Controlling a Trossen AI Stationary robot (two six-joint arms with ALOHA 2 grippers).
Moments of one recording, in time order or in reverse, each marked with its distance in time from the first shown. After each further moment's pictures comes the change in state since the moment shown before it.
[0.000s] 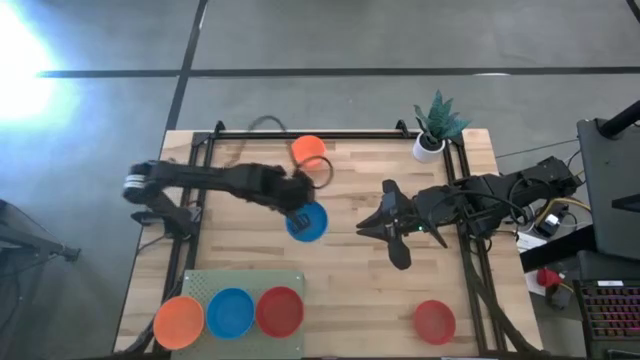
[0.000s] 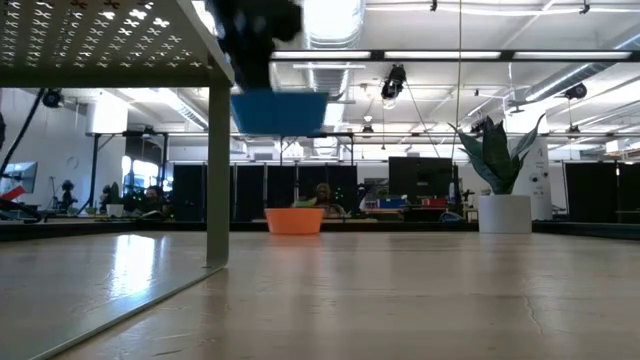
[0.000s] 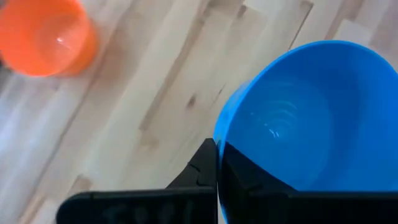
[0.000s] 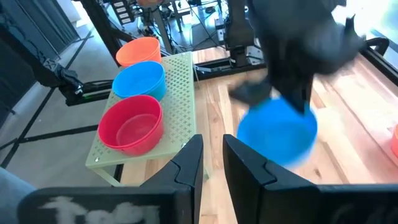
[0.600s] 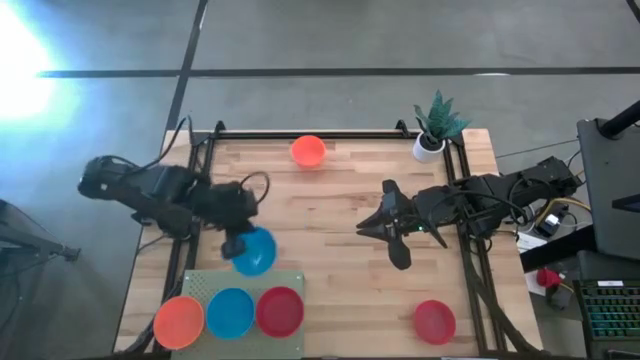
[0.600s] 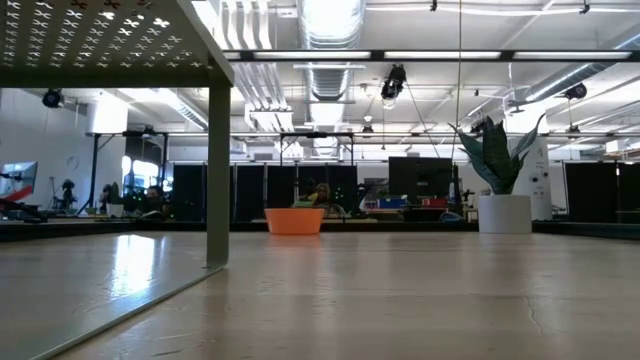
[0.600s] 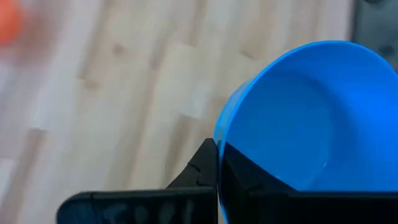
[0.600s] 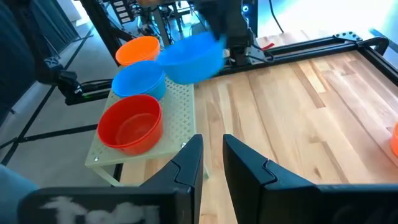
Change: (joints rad) left arm -0.240 -0.432 -0.089 -0.200 0.177 -0.047; right arm 0.000 0.000 -0.001 -0.001 0.001 -0.003
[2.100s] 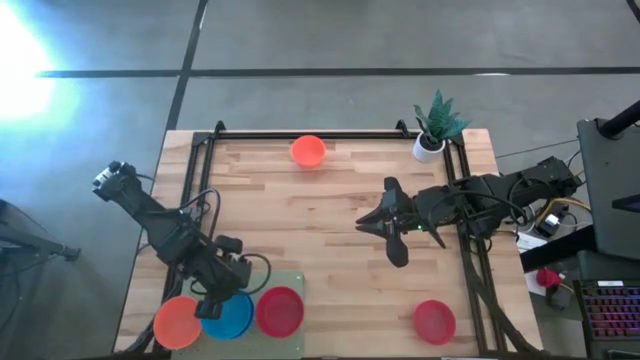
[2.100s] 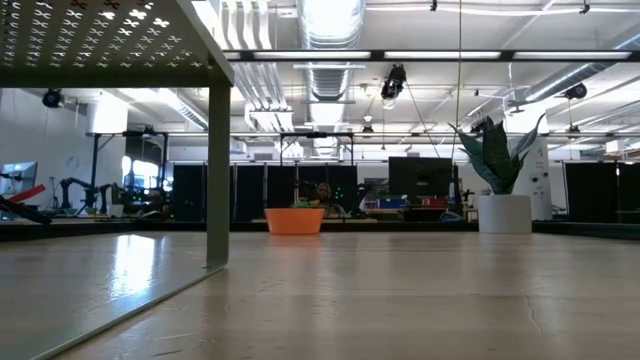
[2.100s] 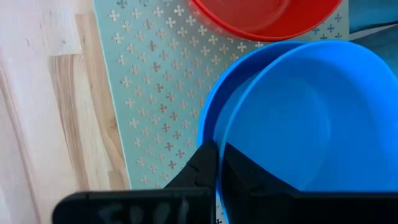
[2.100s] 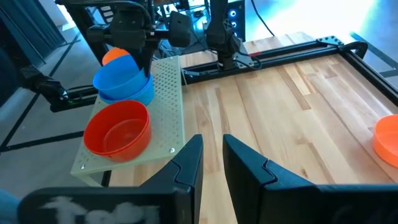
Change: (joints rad) left arm -0.428 0.179 -0.007 0.007 0.139 -0.078; right arm 0.000 0.000 0.000 0.000 0.053 0.003
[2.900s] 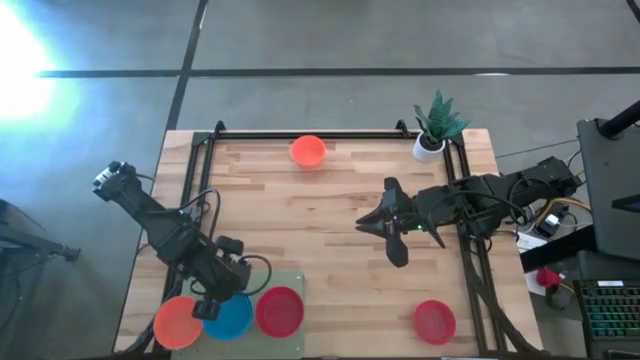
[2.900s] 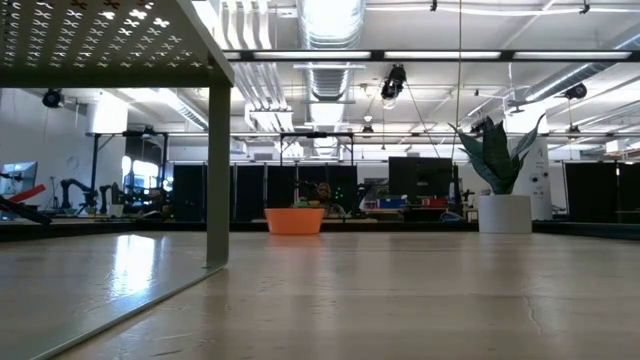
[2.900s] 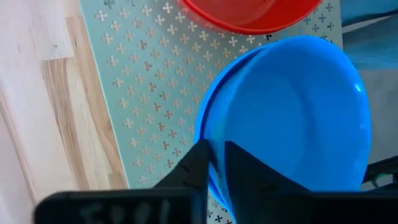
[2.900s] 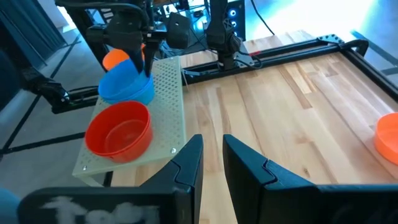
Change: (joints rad) left arm 0.000 0.000 0.000 0.000 0.023 0.048; right arm 0.000 0.000 0.000 0.000 0.000 0.007
